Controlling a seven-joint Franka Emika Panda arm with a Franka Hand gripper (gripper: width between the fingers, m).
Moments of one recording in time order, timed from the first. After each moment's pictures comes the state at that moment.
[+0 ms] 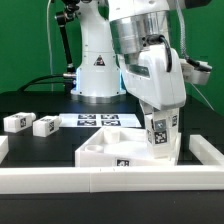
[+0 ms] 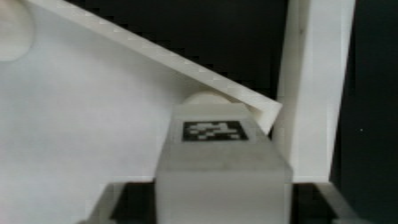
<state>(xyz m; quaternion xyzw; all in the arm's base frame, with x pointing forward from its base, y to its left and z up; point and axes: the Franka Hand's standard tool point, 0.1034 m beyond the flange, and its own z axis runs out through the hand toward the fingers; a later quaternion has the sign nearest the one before) 0.612 0.048 0.077 -0.74 0.67 0.04 0.09</state>
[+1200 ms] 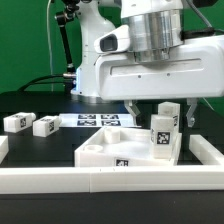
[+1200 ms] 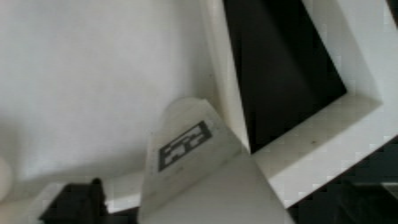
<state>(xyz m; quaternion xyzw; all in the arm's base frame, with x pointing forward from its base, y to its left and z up) 0.613 0.060 0.081 -0.97 0.25 0.00 0.07</state>
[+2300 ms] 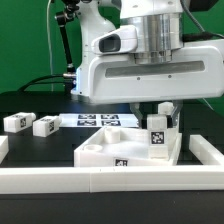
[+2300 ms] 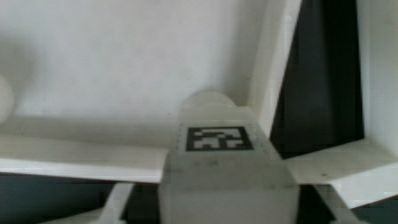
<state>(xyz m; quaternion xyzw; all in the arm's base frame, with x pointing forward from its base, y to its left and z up) 0.612 0.050 0.076 -0.99 0.11 -0.01 0.05</state>
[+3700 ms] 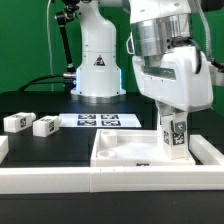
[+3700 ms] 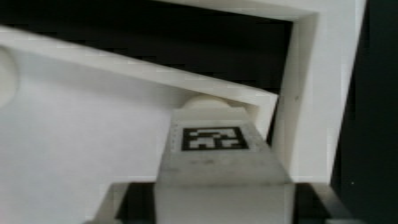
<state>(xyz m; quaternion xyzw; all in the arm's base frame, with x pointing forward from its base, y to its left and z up) 0.612 0.078 0.074 -0.74 0.67 0.04 0.09</state>
